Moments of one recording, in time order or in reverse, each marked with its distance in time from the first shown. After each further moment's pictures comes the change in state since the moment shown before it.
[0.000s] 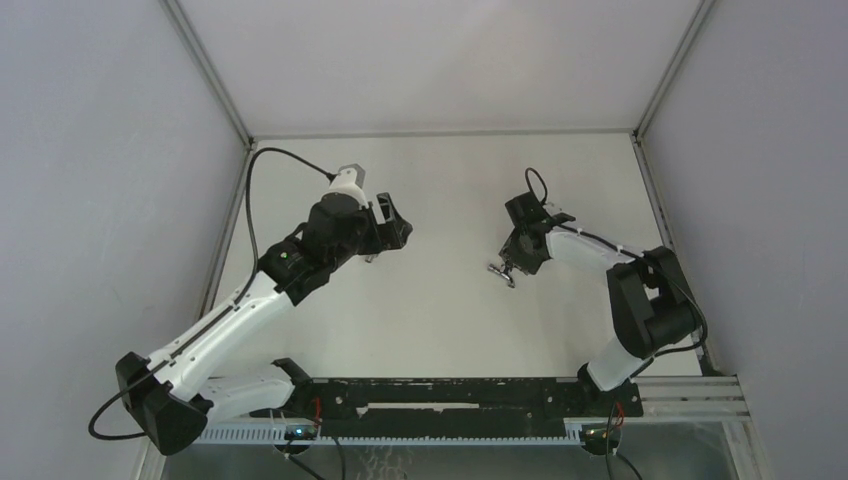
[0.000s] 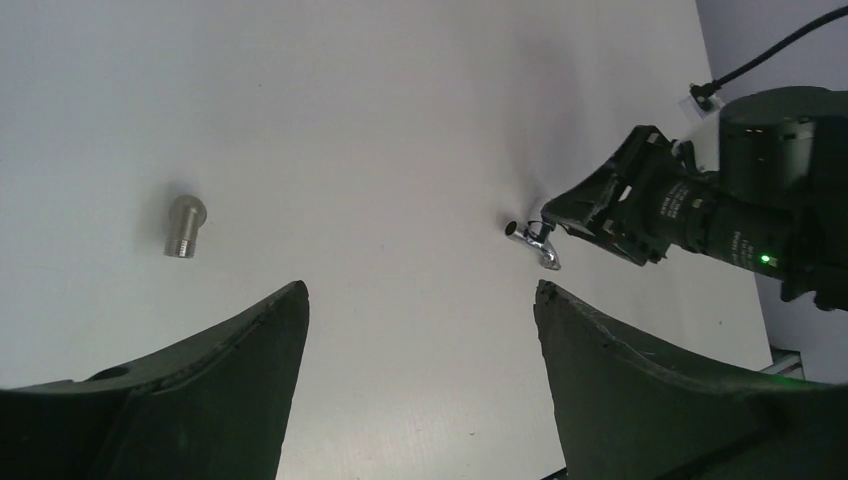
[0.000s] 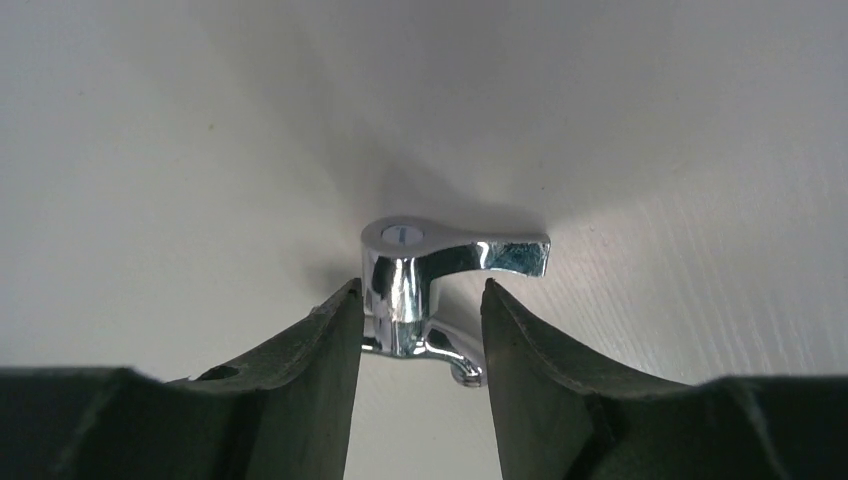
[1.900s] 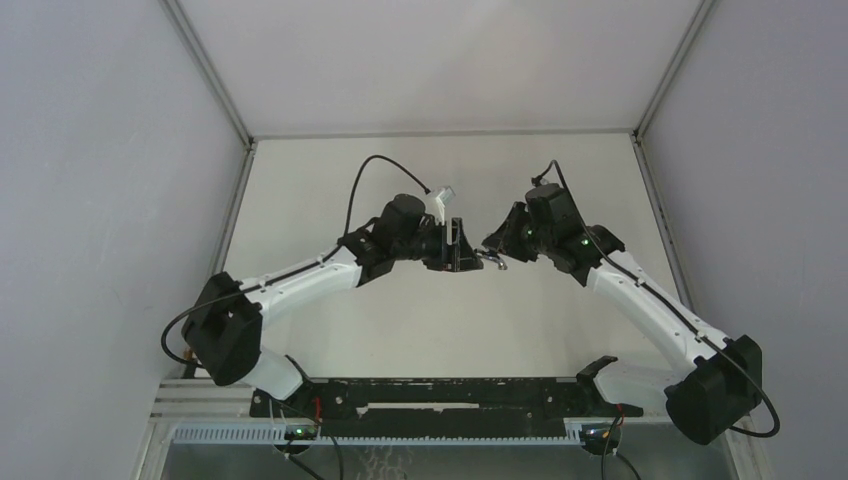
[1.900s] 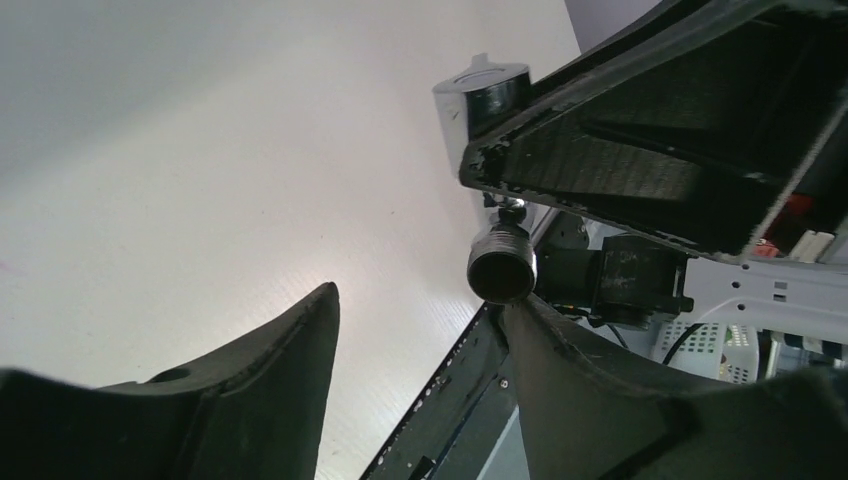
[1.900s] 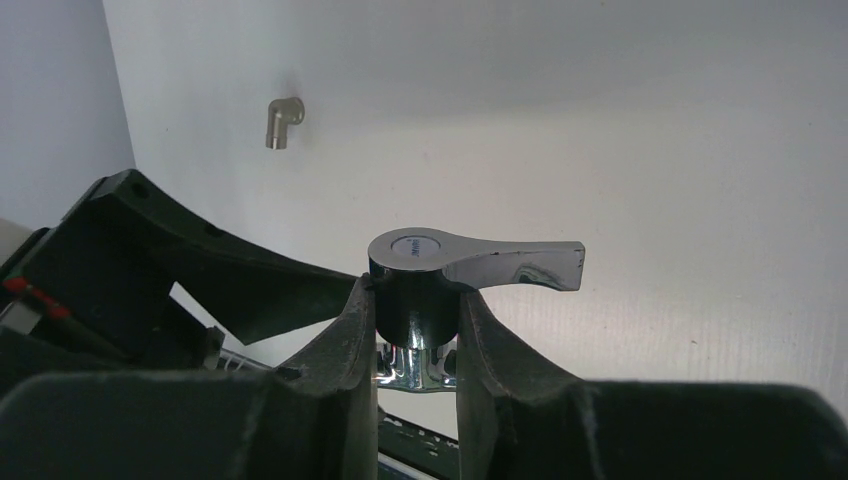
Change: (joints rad) left arm -0.113 0.409 -0.003 0.399 0.576 -0.053; right arm 0.111 -0.406 0.051 -0.046 -0.253 -0.114
